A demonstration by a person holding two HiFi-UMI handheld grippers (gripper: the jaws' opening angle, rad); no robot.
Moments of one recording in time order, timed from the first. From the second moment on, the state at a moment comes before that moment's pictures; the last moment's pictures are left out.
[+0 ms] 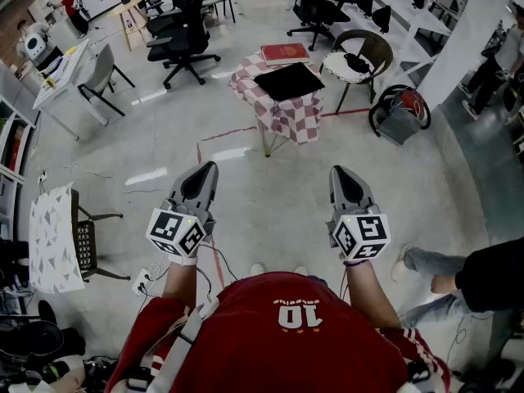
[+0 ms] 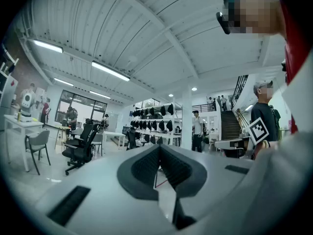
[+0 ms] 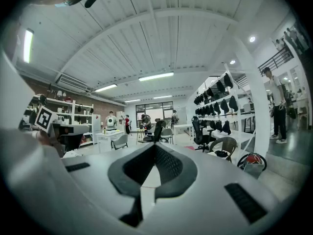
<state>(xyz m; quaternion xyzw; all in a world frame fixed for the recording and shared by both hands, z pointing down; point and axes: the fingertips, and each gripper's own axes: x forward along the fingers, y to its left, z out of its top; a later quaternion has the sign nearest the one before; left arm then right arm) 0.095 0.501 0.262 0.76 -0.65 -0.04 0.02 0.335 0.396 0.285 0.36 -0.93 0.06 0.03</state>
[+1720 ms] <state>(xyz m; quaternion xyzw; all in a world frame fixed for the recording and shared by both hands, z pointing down) -0.017 0.345 0.295 0.77 -0.63 -0.06 0.05 0.192 0.258 0.282 0.25 -0.97 0.01 -0.01</state>
